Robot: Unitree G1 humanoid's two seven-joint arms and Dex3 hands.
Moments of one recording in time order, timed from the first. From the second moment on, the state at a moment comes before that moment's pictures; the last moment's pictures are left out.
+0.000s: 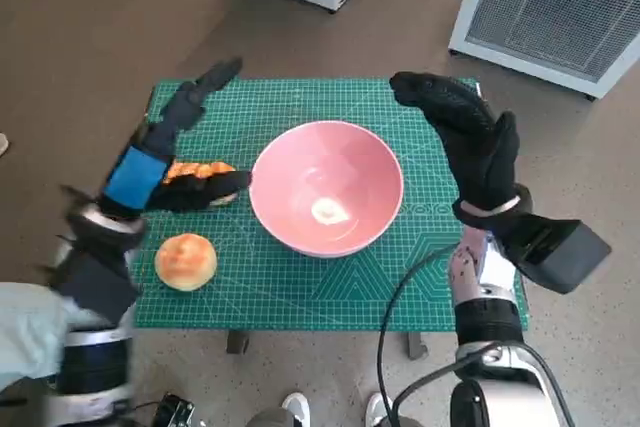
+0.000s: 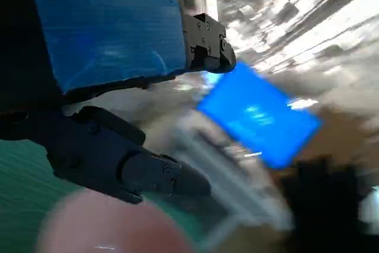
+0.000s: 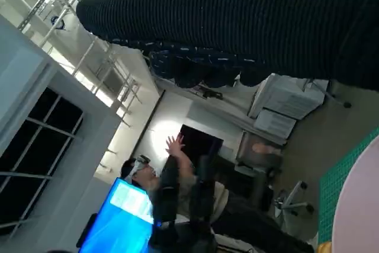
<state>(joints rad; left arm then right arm) -0.44 0.49 0.17 0.00 0.25 -0.22 -0.36 -0.80 -0.03 -0.26 0.84 0.37 -0.85 0.77</state>
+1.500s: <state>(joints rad) -0.83 0.57 -0.31 0.68 0.60 0.27 -0.45 -0.79 -0.02 -0.25 0.85 0.39 -0.82 0.76</state>
